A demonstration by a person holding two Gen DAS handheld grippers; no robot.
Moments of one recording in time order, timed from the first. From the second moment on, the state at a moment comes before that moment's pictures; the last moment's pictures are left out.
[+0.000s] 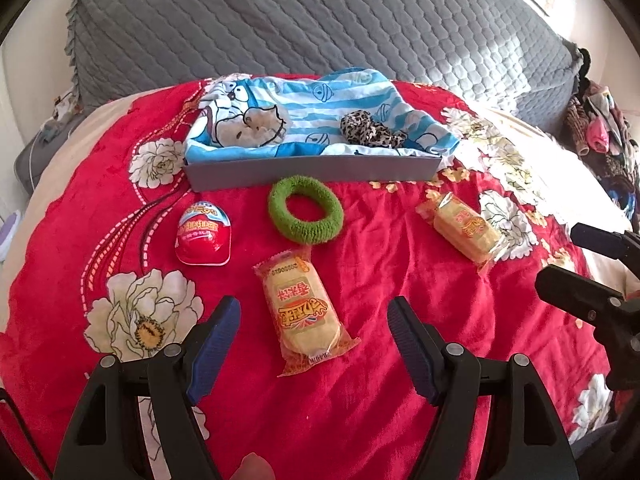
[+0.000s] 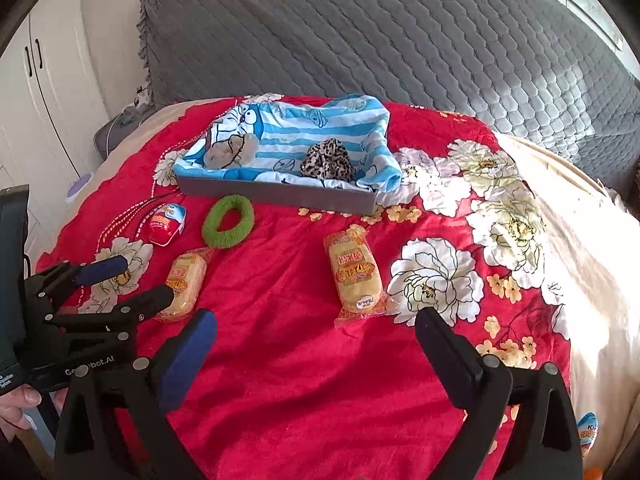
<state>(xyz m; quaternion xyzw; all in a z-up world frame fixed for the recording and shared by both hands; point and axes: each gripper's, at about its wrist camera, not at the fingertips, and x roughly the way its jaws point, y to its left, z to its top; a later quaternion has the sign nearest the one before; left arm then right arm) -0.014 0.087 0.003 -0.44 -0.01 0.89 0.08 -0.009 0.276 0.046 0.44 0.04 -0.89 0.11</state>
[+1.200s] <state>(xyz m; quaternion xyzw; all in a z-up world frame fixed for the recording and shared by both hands) -0.052 0.084 -0.028 -0.46 -0.04 0.88 0.06 -0.047 0.277 0.019 0.47 0.05 -0.88 0.10</state>
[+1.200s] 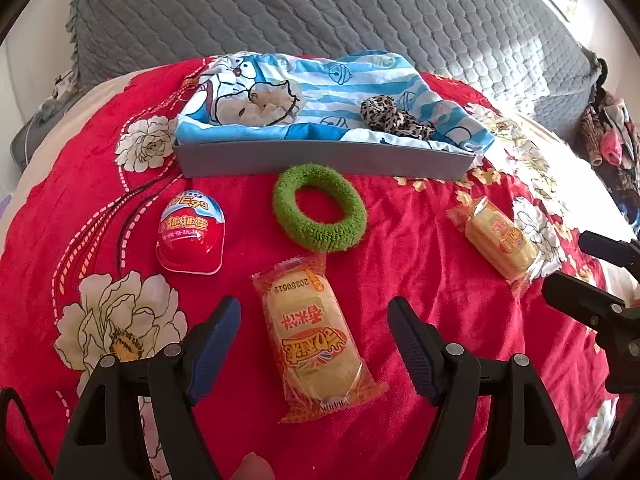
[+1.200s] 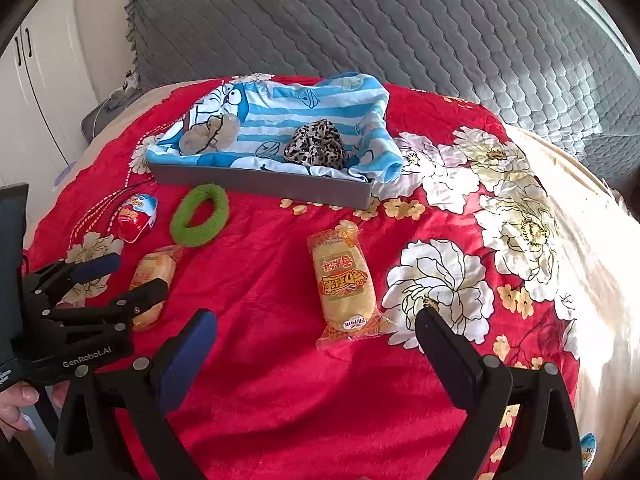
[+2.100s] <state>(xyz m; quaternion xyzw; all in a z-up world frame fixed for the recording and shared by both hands) -0.061 0.087 -0.035 -0.47 -0.04 0.88 0.06 -0.071 0.277 -0.001 0.48 0.06 -0.87 0.10</state>
